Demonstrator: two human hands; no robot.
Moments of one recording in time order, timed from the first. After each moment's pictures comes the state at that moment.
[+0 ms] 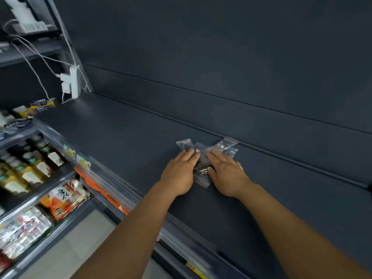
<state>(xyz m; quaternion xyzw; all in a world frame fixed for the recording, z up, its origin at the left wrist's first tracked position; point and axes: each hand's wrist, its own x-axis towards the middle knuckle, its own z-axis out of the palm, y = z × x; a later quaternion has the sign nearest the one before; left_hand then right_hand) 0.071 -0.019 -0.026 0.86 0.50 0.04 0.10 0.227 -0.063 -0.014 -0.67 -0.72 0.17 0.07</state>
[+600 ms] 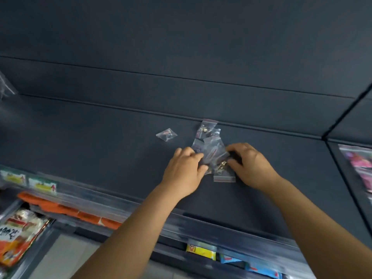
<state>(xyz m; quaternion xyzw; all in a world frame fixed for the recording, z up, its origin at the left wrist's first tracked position) 0.065 -0.036 -0.015 0.91 0.38 0.09 0.17 0.239 -0.122 -0.013 -0.79 -0.56 0.13 0.23</state>
